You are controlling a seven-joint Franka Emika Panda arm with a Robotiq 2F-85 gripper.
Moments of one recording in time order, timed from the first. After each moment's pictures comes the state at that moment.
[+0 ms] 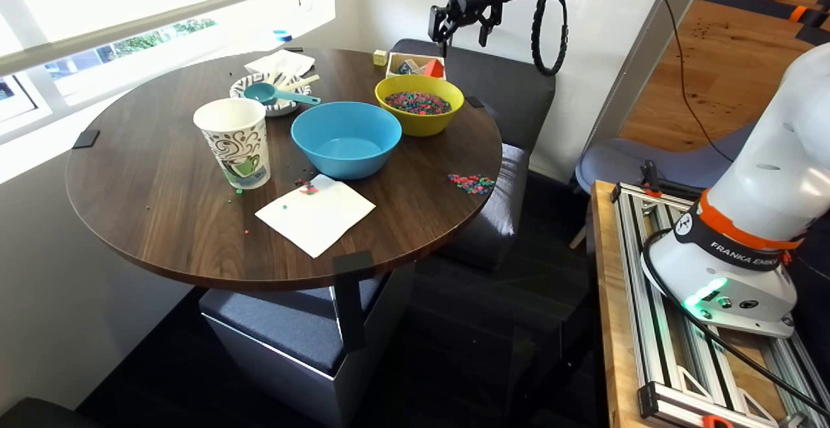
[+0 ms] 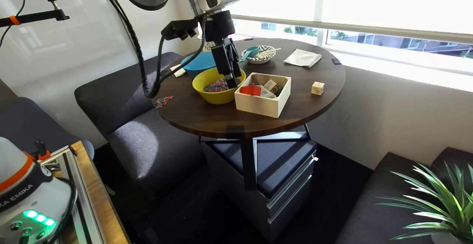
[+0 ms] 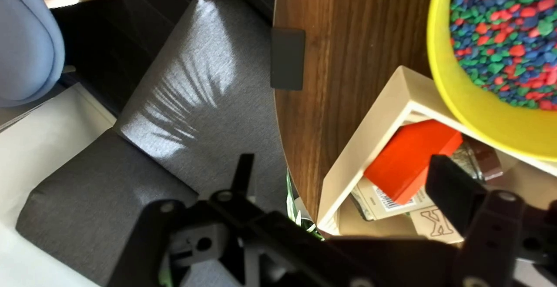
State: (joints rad) arm -0.19 0.02 -0.15 -2.19 -0.39 2.28 0.73
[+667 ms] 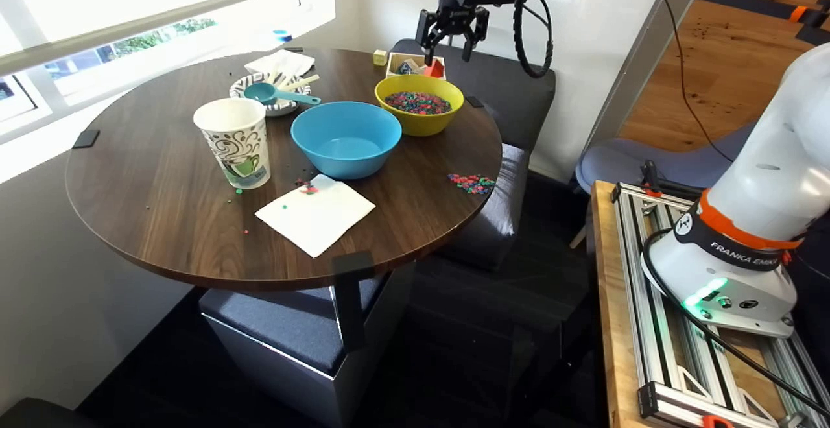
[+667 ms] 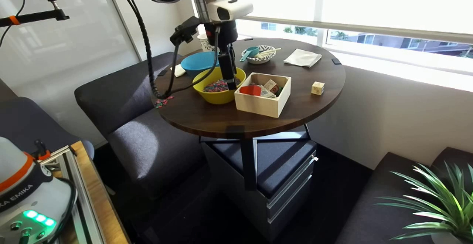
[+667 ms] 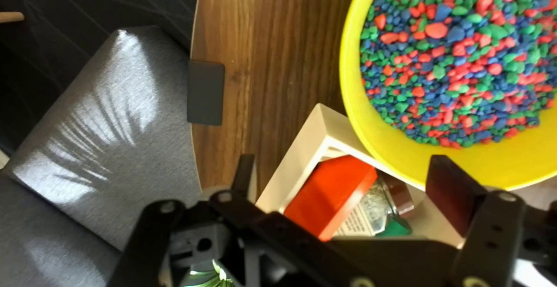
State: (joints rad) arm -0.19 0.07 -0.16 -2.16 -0.06 2.32 0.43
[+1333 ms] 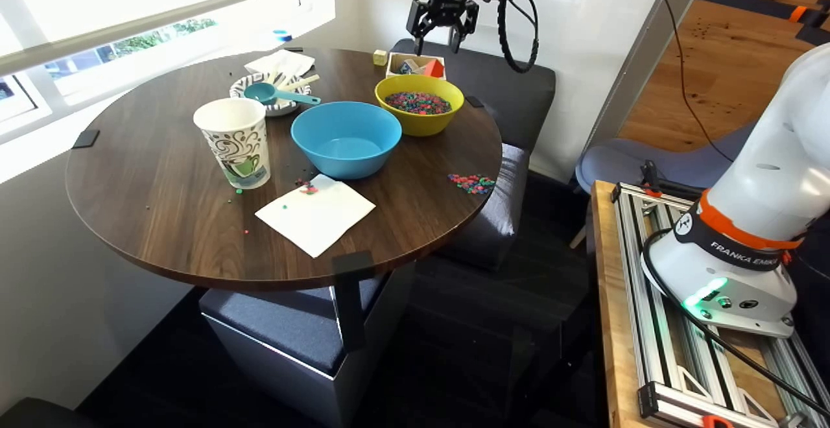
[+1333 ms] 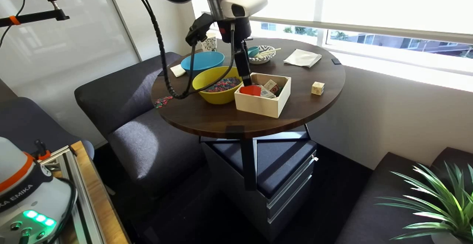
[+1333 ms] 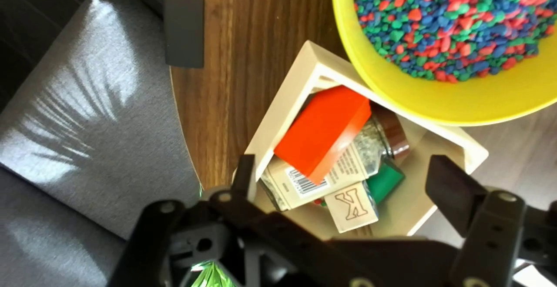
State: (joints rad) arm -0.19 0.13 -0.18 -2.09 -0.01 2.37 0.38
